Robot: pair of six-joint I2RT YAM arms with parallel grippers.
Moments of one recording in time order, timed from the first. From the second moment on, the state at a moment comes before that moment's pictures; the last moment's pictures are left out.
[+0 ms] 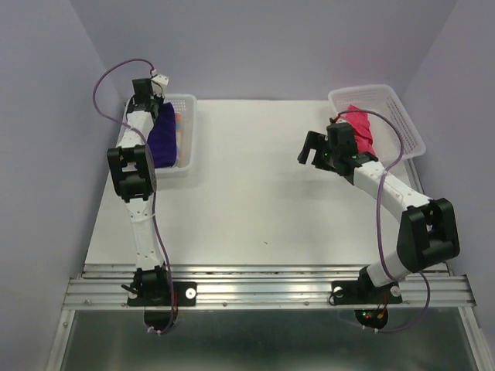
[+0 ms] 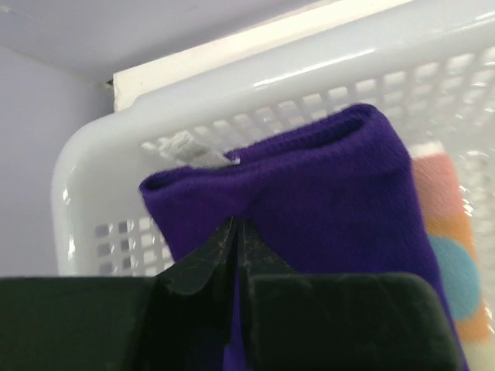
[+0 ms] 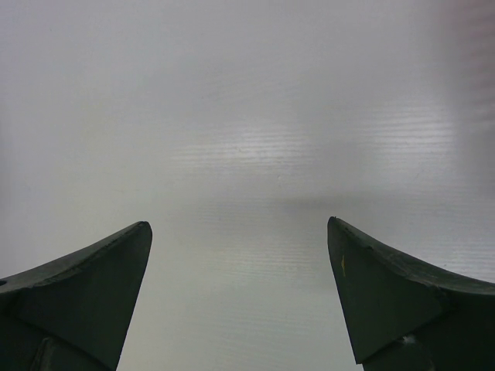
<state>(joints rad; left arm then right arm) 0.11 2.47 2.19 -0.30 -0.04 0.43 0.31 1.51 1.06 -0.27 0.05 0.51</state>
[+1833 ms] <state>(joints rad) -0.21 1.02 0.84 0.06 0.16 -0.54 0.12 1.60 2.01 -0.35 -0.26 0.33</state>
